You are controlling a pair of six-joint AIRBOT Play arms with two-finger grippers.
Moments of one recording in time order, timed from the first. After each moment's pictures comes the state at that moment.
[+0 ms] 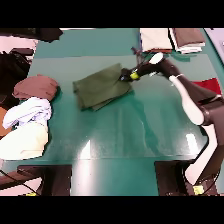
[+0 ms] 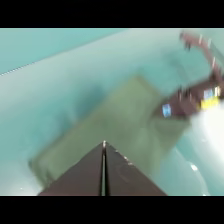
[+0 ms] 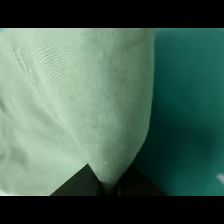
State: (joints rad) left arm -0.31 -1.31 1.88 1.31 -1.14 -1.46; right arm 0.19 -1.91 1.76 -0.81 1.04 1.36
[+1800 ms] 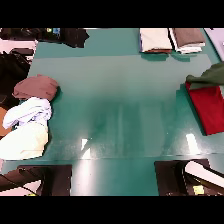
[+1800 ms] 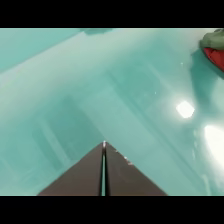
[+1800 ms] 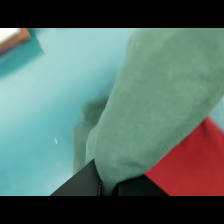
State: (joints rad) left arm -0.47 -1.31 1.88 1.30 -1.09 -1.47; right arm -0.71 -1.16 1.44 -1.19 1.15 1.51
